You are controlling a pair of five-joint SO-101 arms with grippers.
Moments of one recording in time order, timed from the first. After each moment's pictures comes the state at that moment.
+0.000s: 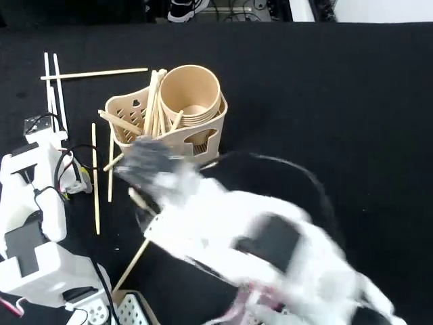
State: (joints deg) left arm -30.9 1.7 34.5 55.8 -4.5; right arm -58.4 -47.3 13.3 77.1 3.0
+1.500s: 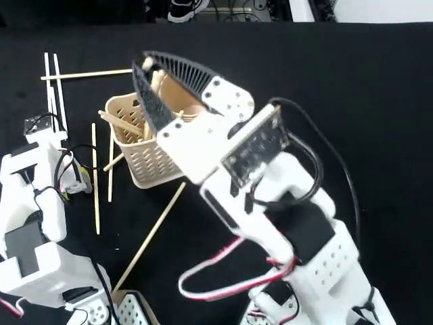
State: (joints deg) left arm -30.9 1.7 34.5 55.8 -4.5; right arm -42.5 -46.5 17.2 30.6 16.0
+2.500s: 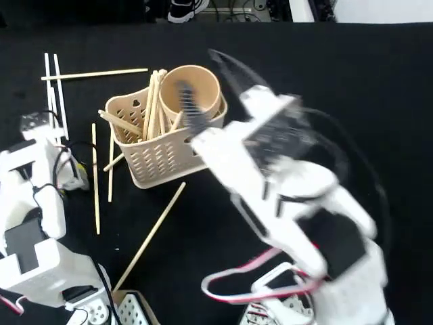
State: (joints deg) left arm -31.6 2.2 30.7 57.4 -4.6; right arm -30.2 -54.3 15.2 52.3 16.0
